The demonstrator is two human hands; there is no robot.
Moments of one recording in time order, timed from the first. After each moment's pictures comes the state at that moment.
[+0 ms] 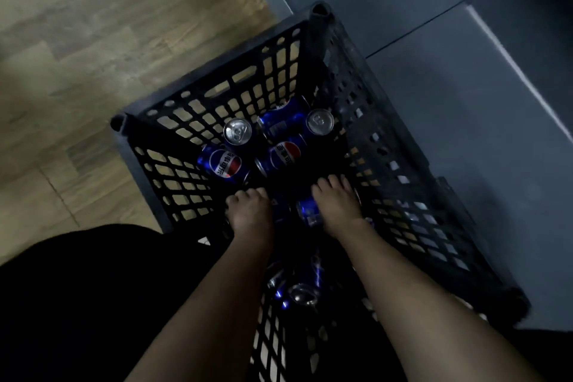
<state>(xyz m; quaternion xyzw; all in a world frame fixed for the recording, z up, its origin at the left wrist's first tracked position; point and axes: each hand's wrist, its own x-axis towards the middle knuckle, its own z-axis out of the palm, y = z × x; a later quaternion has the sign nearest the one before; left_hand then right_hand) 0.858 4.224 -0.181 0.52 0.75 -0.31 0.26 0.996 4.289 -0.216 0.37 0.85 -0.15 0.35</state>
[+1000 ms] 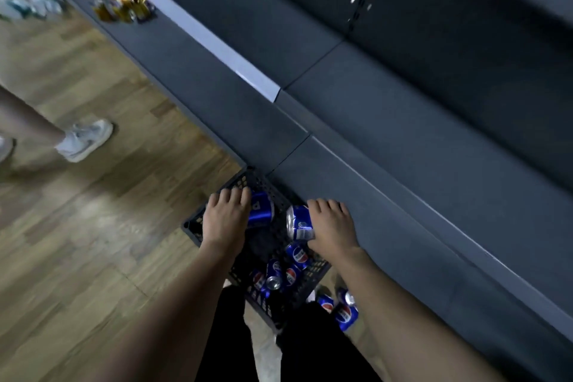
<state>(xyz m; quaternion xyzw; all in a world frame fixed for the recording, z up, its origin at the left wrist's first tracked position) 0.852 4.220 0.342 0.74 0.66 -0.10 0.02 1.058 4.234 0.336 0.57 0.80 -0.13 0.12</state>
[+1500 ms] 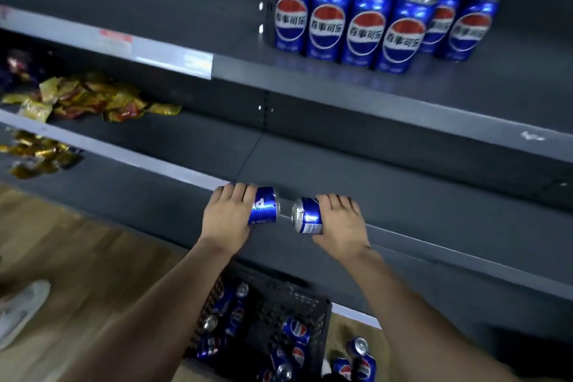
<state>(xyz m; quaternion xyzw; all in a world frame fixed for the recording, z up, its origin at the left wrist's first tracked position) 0.858 4.310 0.493 0.88 0.44 0.12 -0.09 1.066 4.237 0.481 0.75 0.66 0.02 -0.08</state>
